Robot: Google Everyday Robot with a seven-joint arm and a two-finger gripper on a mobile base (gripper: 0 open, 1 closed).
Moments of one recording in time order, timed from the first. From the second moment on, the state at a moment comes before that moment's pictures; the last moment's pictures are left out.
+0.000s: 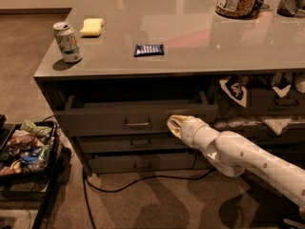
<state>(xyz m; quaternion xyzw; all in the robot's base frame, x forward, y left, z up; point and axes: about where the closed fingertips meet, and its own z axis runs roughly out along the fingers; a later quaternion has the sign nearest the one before) 0.635 -0.094 0.637 -0.59 0.56 -0.13 0.57</state>
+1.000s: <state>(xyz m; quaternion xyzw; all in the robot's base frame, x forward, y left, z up) 0.662 -0.087 0.615 -0.59 0.57 -0.12 0.55</state>
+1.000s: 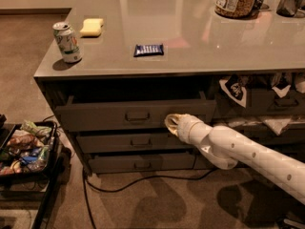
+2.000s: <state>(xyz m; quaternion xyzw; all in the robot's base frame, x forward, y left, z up) 0.675 -0.092 0.593 -0.59 0.60 -0.11 0.54</state>
